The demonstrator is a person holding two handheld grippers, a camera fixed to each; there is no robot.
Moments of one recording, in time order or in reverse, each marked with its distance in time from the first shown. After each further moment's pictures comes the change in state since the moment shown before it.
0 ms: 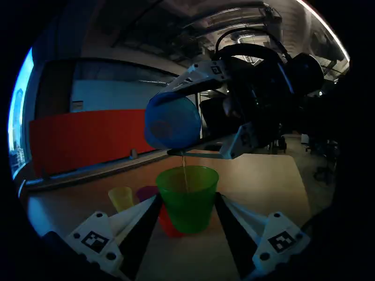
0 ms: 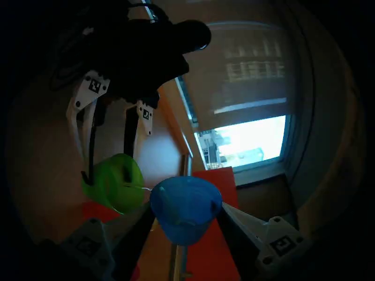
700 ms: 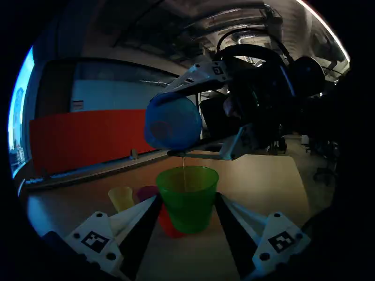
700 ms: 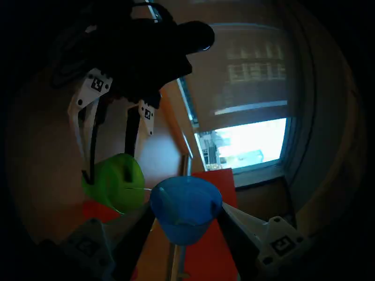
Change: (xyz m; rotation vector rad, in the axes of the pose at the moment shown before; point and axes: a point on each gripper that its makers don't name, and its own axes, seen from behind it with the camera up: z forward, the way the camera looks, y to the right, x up) left arm -0.001 -0.002 0.000 0.002 0.004 -0.005; right arm 0.001 -0.001 0.000 -0.001 0.003 -0.024
